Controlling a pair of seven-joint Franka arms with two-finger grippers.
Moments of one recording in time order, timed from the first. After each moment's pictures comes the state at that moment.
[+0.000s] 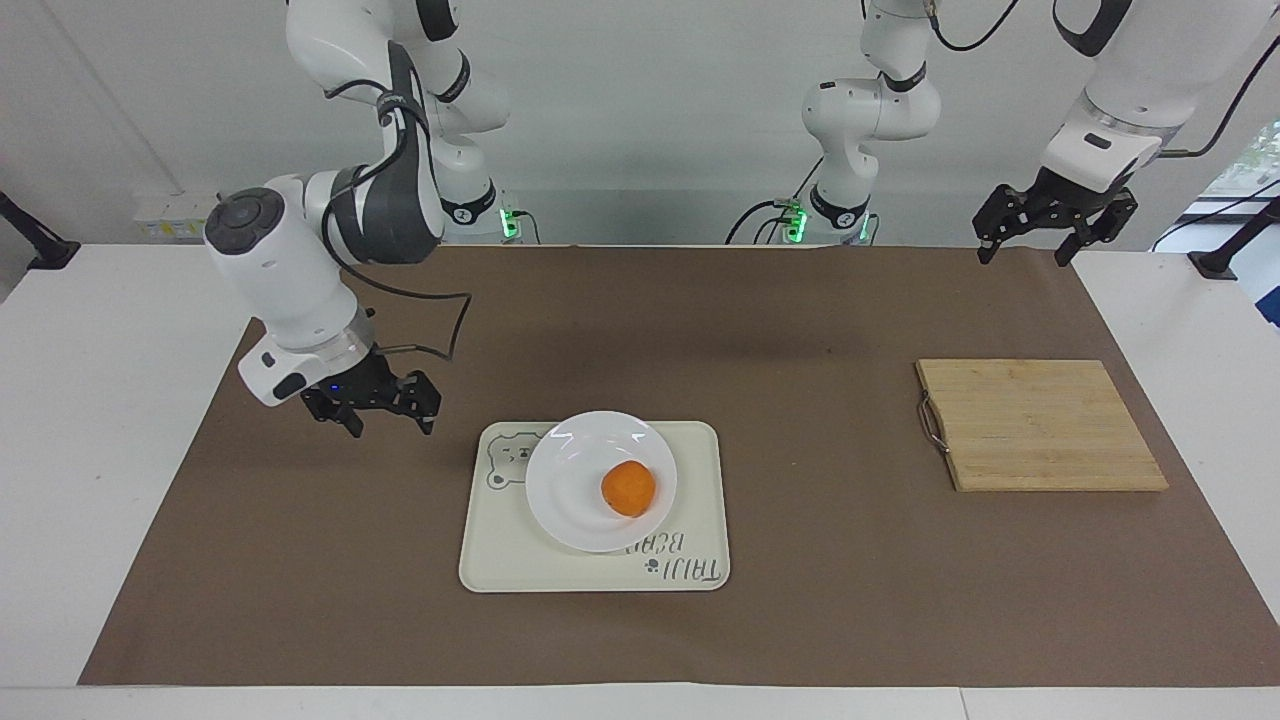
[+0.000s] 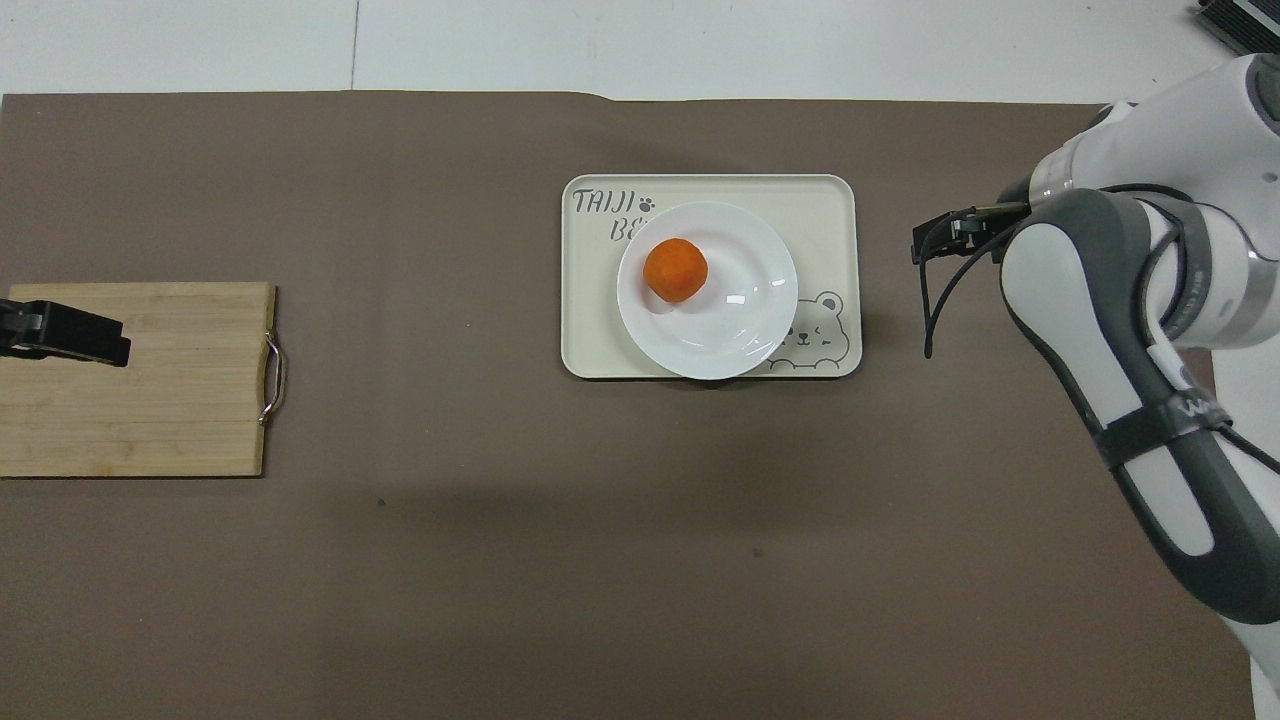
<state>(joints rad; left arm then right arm) -0.09 -0.04 0.03 -1.57 0.02 1.51 0.07 0.08 0.29 -0.05 -1.57 0.06 1.96 0.06</state>
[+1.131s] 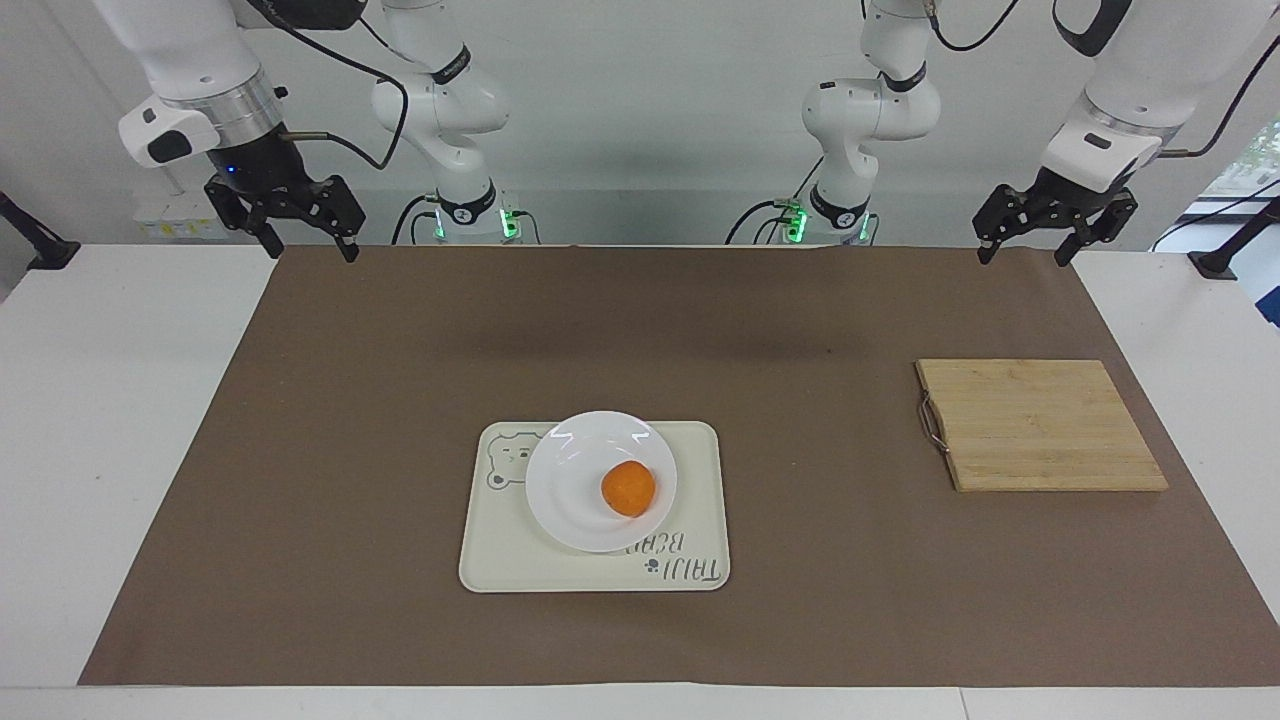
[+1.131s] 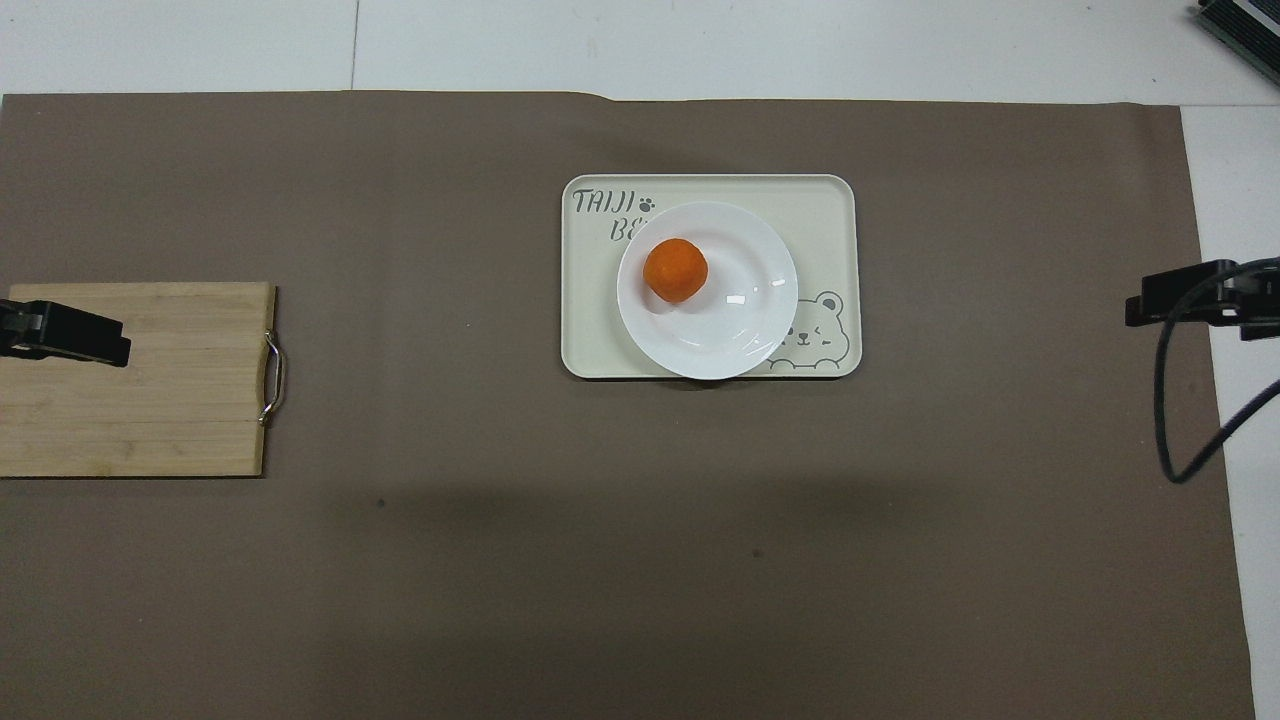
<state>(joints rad) -0.09 -0.04 0.03 -1.57 0.02 1.51 0.07 0.02 -0.04 -0.07 -1.57 0.04 1.56 0.07</state>
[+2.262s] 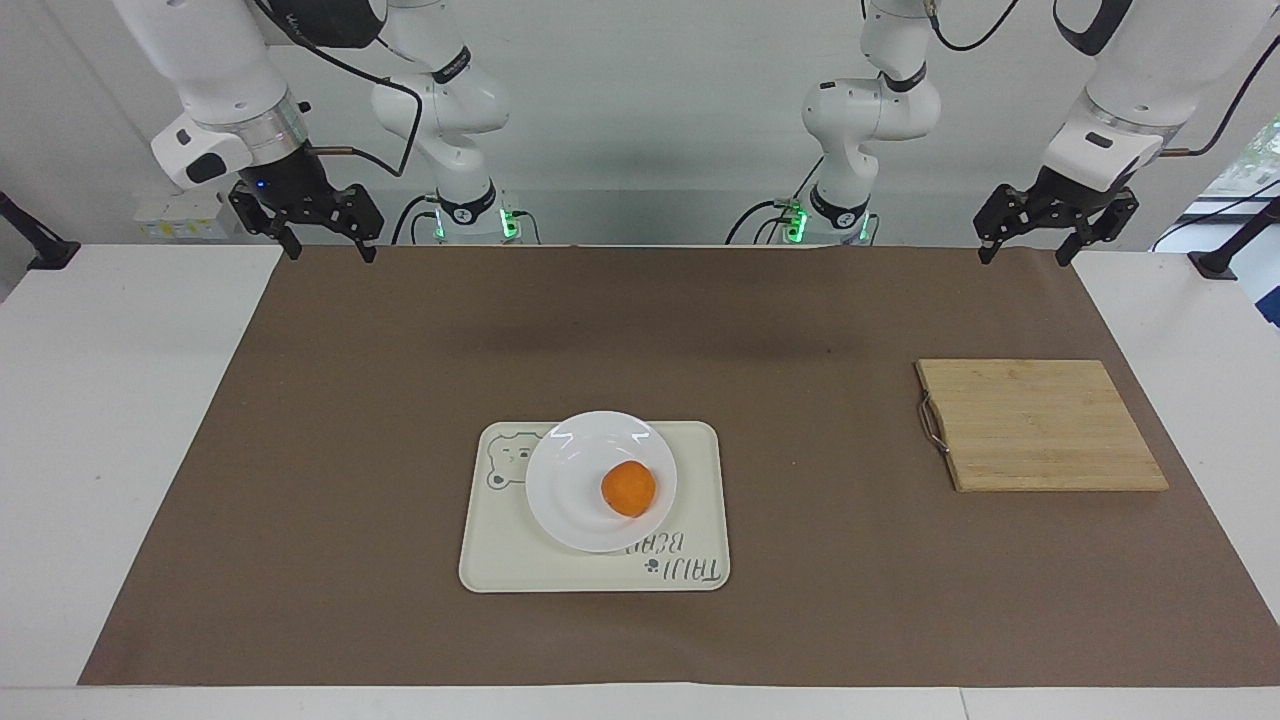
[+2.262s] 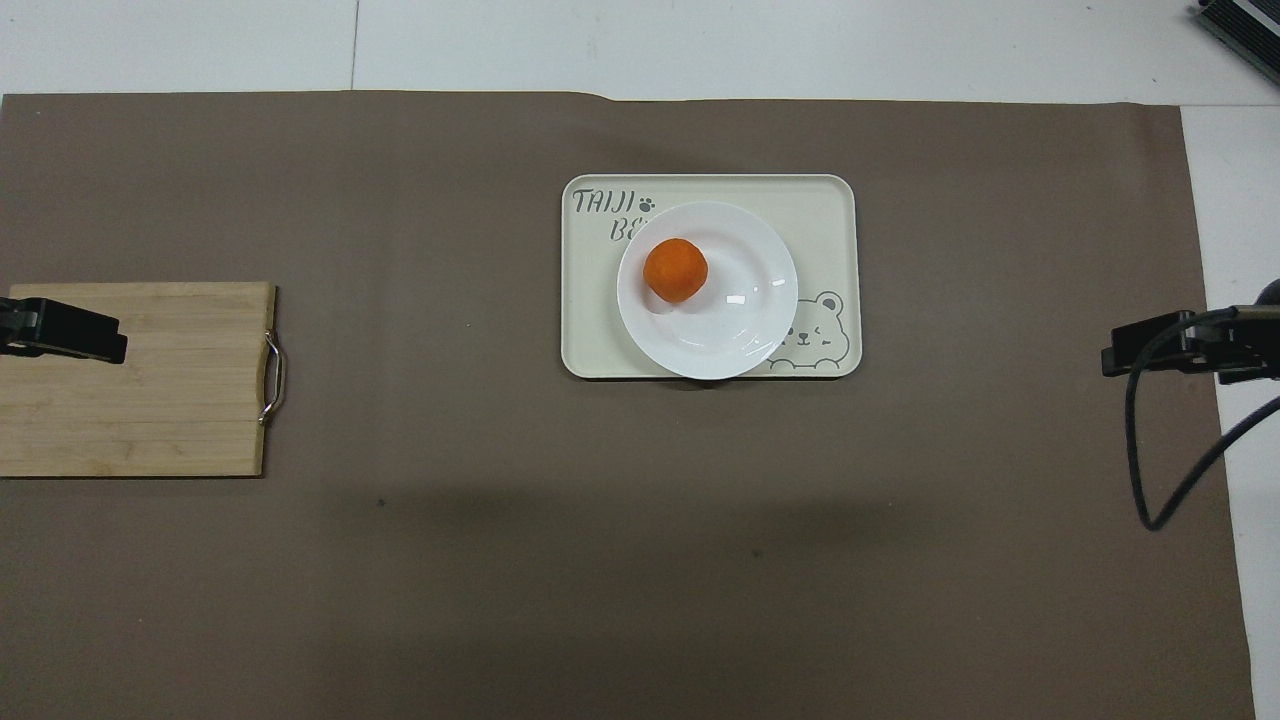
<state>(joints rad) -0.09 -0.04 0.03 -1.55 0.02 1.51 0.06 0.03 -0.06 -0.06 -1.63 0.01 1.53 0.06</state>
